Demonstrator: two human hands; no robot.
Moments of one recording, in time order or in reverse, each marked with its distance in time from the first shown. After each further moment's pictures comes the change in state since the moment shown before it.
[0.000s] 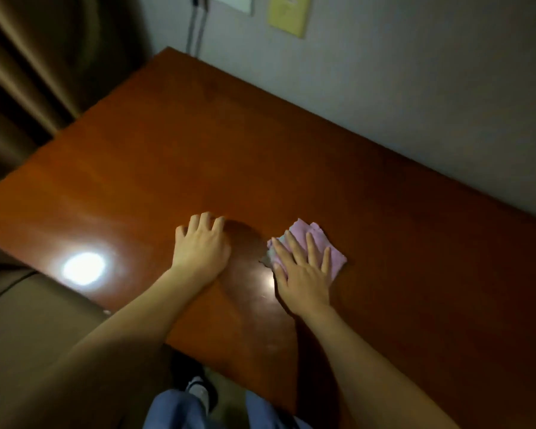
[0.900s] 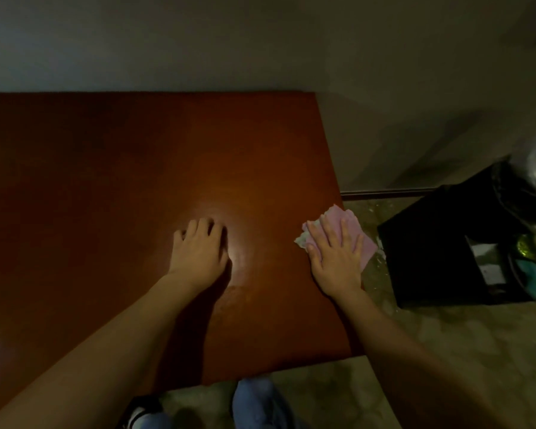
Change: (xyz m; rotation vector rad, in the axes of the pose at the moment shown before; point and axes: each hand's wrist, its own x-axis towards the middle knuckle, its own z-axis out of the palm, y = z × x) left_hand -0.122 0.435 0.112 0.268 -0.121 0.568; right_hand -0.302 0.422 0.007 0.170 0.130 0.620
